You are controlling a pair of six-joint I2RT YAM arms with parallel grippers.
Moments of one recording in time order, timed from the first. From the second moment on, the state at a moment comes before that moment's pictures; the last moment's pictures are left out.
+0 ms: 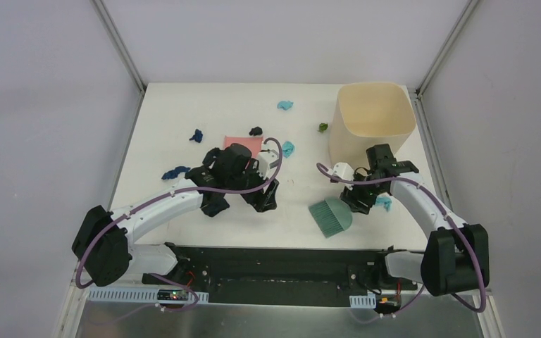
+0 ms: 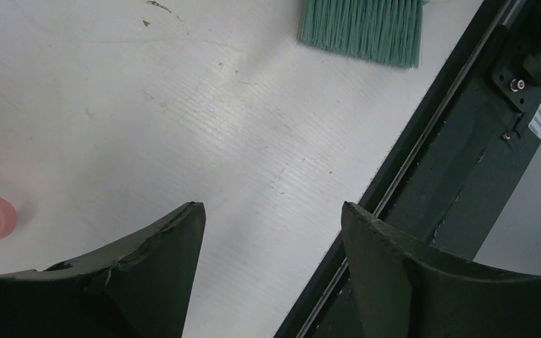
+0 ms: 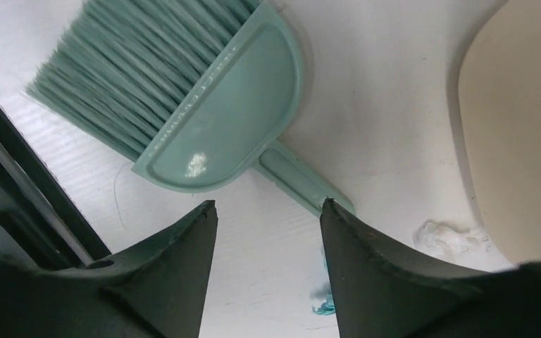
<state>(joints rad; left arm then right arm) -0.76 1.26 0.86 -0.36 0.37 -0.11 0.20 1.24 0.81 -0.86 -0.37 -0.97</state>
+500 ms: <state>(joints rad) -0.76 1.28 0.87 -0.36 0.40 -0.11 0.20 1.33 0.81 -0.90 -0.28 -1.31</state>
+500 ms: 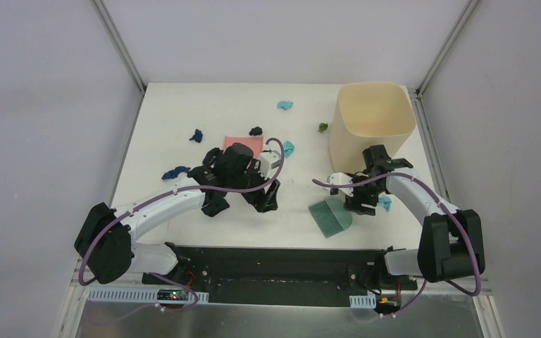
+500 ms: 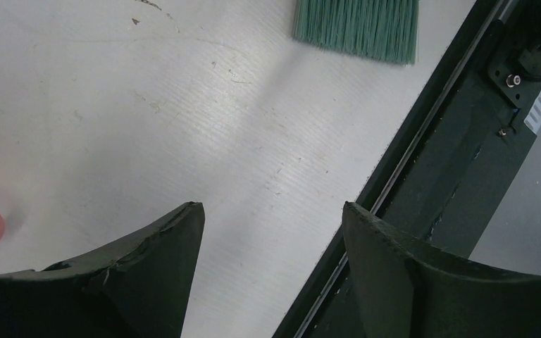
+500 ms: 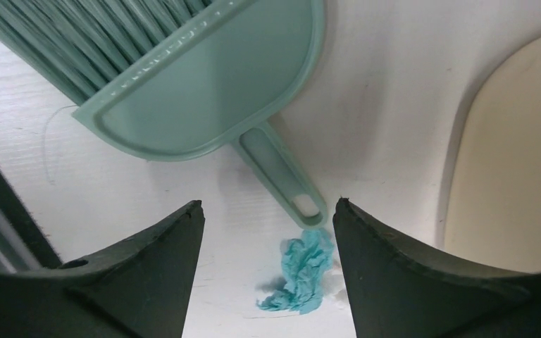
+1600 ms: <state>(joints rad) -0.65 1.32 0.86 -0.21 0.54 -0.41 0.49 1.22 0.83 -0.72 -0.33 -0.93</state>
